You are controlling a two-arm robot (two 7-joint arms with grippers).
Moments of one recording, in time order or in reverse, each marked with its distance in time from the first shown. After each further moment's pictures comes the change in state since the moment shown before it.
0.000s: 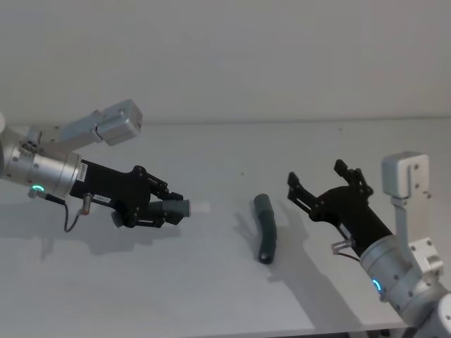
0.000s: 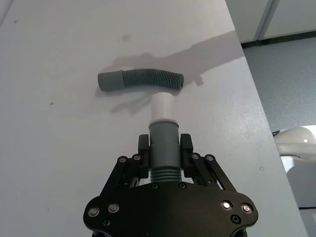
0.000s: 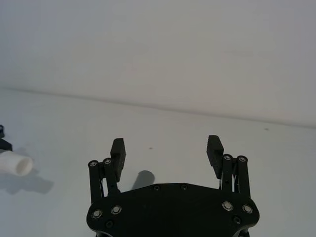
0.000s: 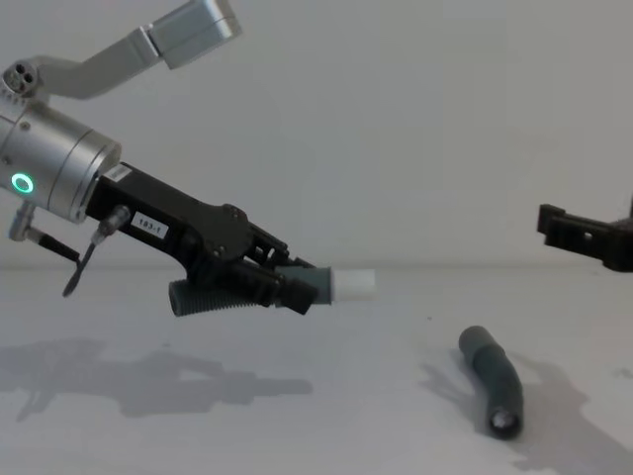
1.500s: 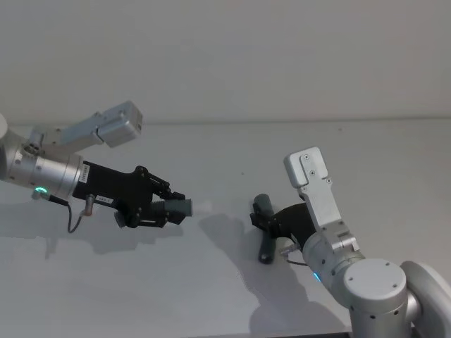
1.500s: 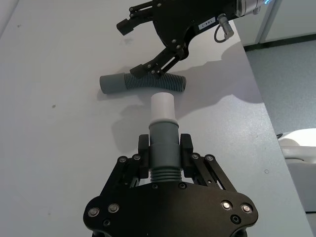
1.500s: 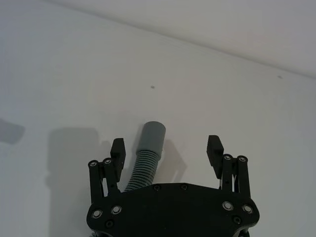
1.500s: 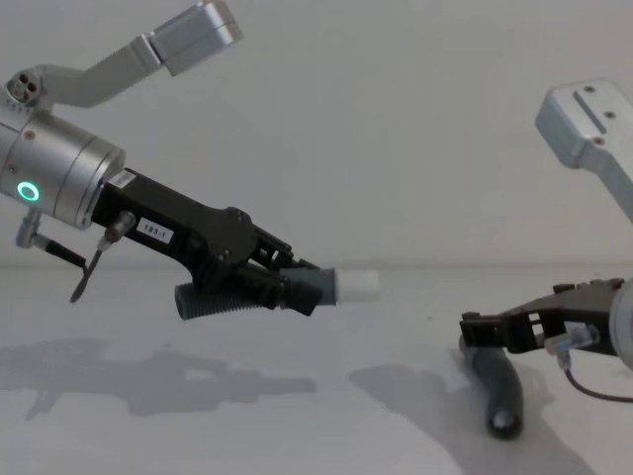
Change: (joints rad) left arm 0.001 -0.013 0.000 0.027 -0.008 -0.031 0.006; right arm 0.166 -0.109 -0.169 0.079 -0.213 0.468 -0.173
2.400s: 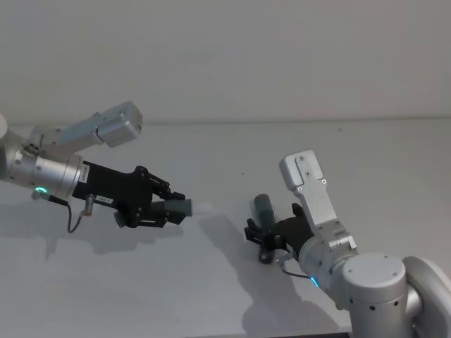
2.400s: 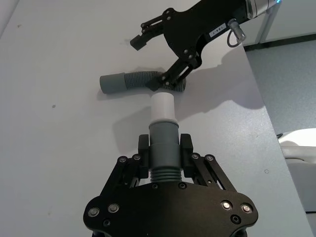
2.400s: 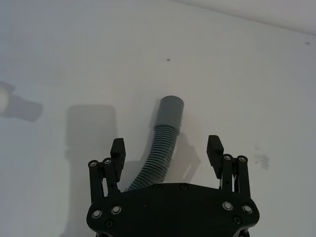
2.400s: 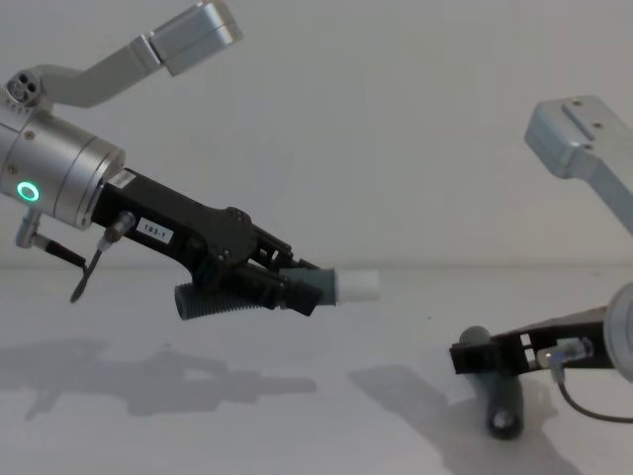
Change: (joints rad) left arm 0.000 0.000 0.000 0.000 0.000 -0.001 0.000; right arm -0.007 -0.032 0.021 -0.040 0.031 0.161 0.041
